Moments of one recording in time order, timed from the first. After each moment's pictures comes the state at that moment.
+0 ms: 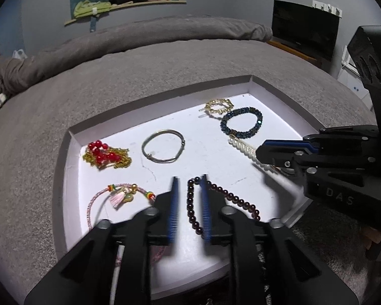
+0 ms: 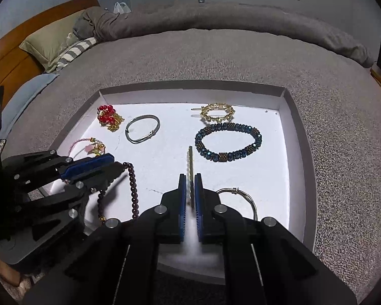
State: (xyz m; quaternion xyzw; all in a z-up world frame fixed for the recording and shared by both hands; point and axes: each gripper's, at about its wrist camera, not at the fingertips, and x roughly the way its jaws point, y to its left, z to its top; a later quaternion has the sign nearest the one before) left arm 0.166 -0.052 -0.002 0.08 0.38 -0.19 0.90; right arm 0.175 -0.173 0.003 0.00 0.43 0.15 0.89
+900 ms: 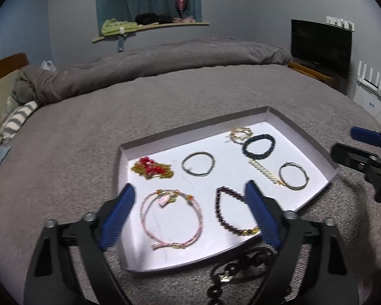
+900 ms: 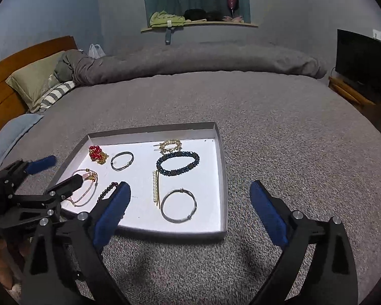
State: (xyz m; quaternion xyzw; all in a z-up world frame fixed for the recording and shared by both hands) left arm 0.129 -0.026 0.038 0.08 0.32 -0.11 0.94; right arm 0.106 -0.217 0.050 0.03 0.33 0.05 0.94
